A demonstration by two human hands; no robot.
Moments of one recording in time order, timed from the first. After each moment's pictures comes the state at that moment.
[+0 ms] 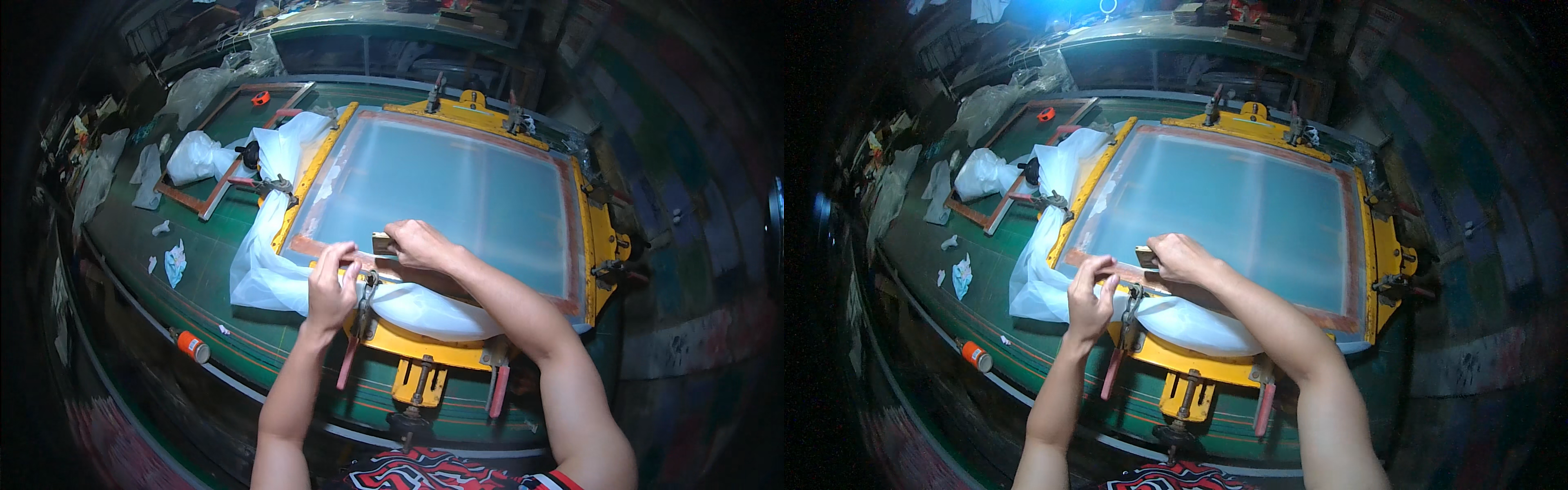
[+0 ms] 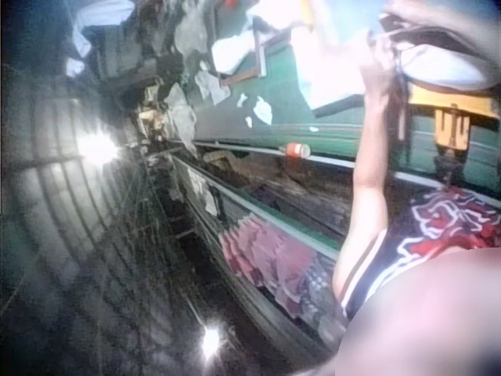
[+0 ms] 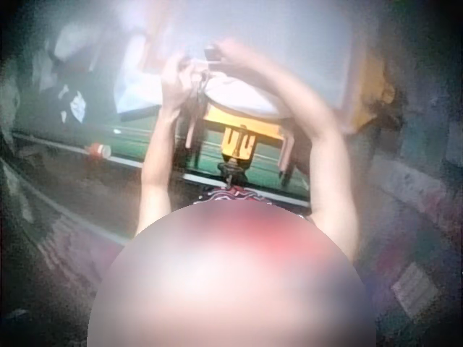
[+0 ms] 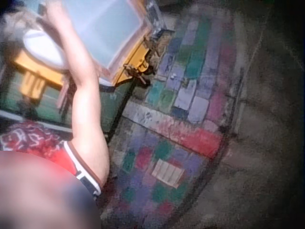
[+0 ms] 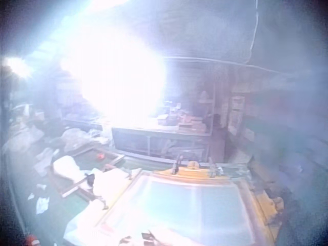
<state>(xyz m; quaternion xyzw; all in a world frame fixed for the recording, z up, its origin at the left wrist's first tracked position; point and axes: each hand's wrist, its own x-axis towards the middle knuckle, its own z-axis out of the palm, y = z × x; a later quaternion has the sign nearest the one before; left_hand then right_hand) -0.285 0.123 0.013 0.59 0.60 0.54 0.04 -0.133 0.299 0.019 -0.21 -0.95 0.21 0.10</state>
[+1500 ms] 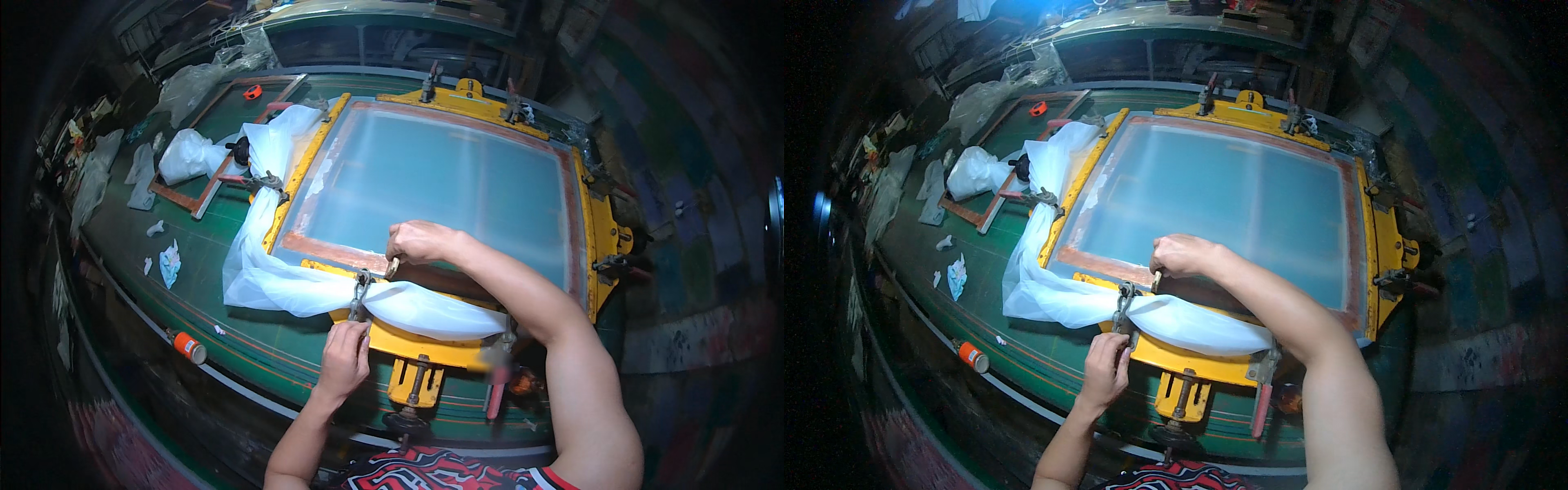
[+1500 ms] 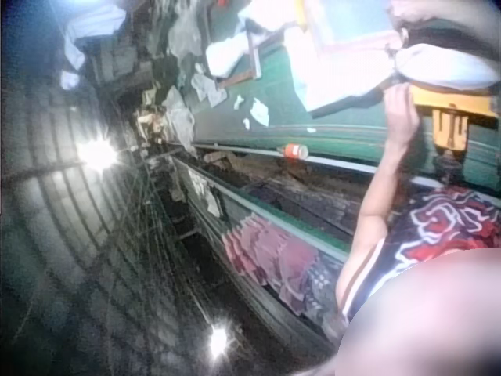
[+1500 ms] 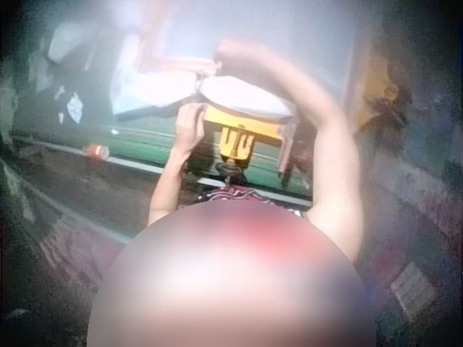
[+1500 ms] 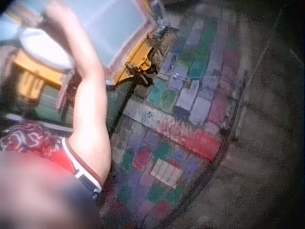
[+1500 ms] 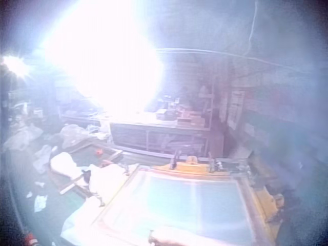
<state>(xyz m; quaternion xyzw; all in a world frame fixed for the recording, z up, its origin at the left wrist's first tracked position) -0.230 0.030 -0.026 0.63 0.65 0.41 0.08 -0.123 0.338 -0.015 0.00 -0.98 0.20 -0.02</state>
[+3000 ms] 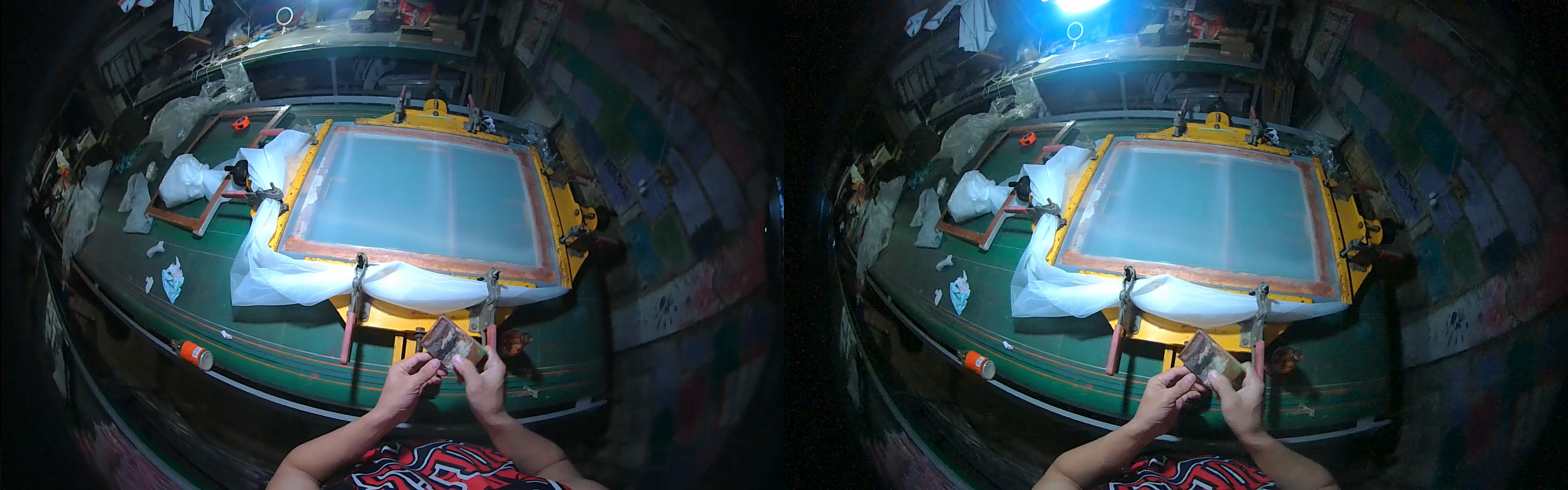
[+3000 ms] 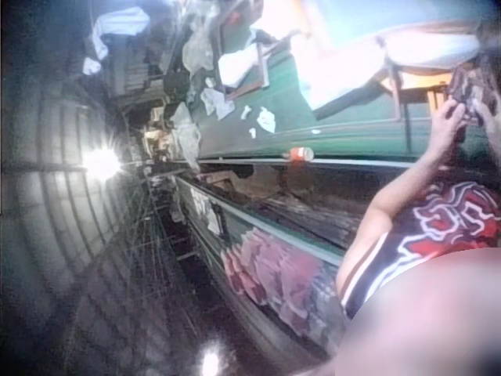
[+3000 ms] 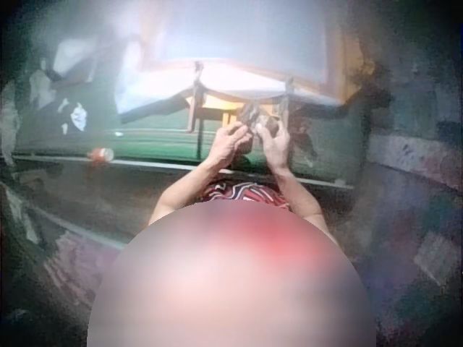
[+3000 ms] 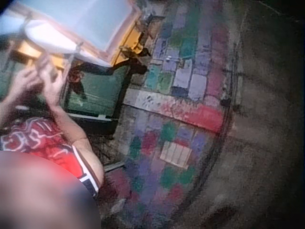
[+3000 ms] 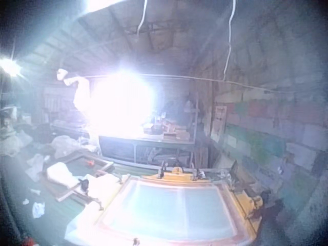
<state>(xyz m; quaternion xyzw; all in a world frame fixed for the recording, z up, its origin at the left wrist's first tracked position) -0.128 -0.049 -0.006 0.19 0.38 0.53 0.73 0.026 -0.019 0.046 -0.52 -0.47 0.53 0.47</state>
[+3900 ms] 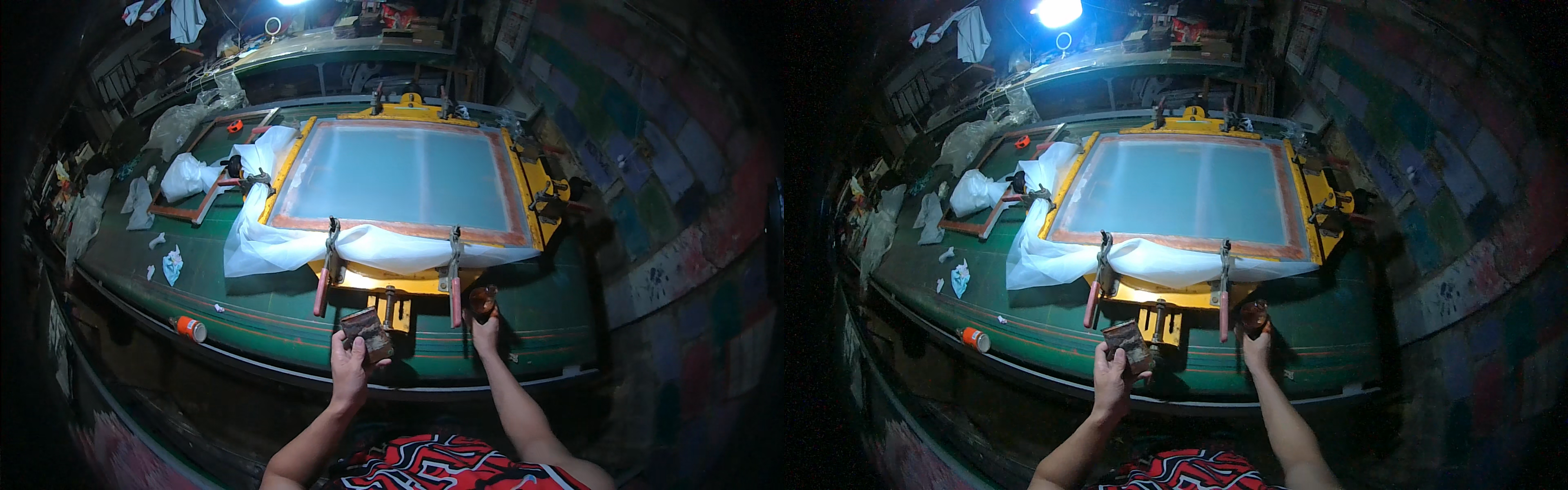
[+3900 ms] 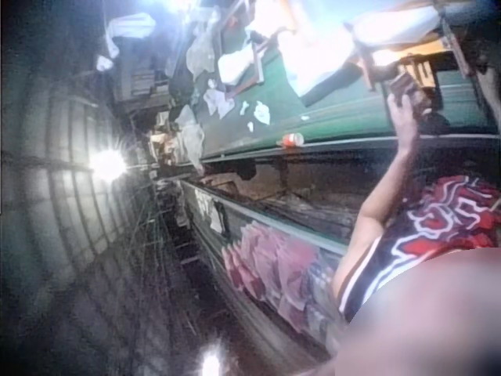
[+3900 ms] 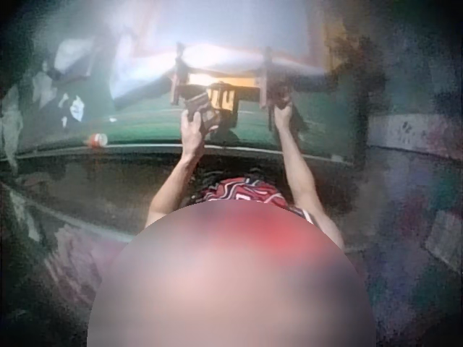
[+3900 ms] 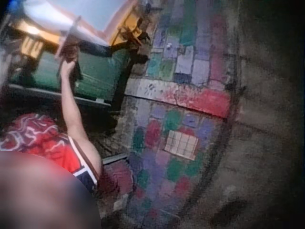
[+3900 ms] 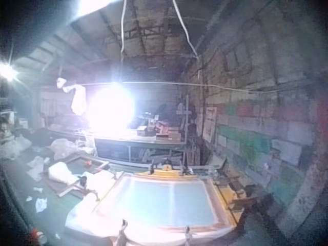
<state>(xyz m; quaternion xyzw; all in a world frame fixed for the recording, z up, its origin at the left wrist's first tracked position) -0.116 -0.129 0.004 0.22 0.46 0.65 0.56 0.172 0.020 -0.174 -0.67 -0.52 0.32 0.41</state>
